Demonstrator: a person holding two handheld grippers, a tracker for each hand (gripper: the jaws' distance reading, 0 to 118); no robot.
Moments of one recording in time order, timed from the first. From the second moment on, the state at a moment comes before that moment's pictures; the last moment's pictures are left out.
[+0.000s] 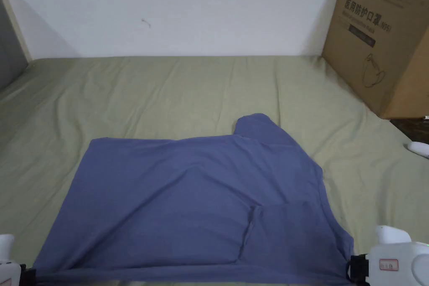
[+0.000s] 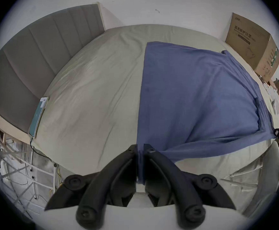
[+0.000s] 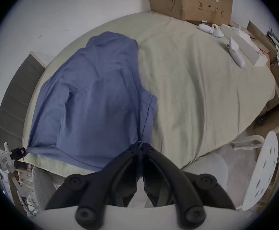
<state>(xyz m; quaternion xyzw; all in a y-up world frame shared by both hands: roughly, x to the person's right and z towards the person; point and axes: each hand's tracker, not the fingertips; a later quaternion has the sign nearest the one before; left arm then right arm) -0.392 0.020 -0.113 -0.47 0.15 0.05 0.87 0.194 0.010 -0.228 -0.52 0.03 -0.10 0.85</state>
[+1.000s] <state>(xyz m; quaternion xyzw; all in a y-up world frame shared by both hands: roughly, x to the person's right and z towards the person) -0.406 0.006 -0.082 -0.43 0.15 0.09 0.89 0.145 0.009 -0.203 -0.52 0.08 -0.03 0.85</state>
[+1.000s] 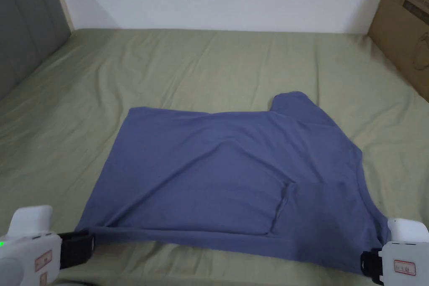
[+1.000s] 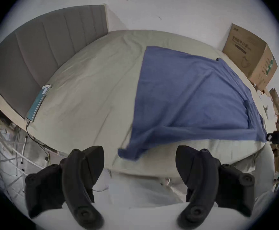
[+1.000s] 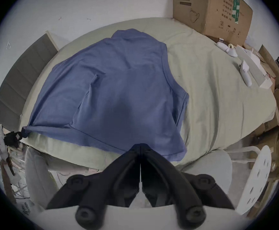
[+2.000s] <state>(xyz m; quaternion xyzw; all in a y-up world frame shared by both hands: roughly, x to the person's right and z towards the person) -0.386 0.031 -0.115 -0.46 0.13 0.10 0.87 0.179 0.029 -0.232 -0.53 0.06 -0.04 0.85</state>
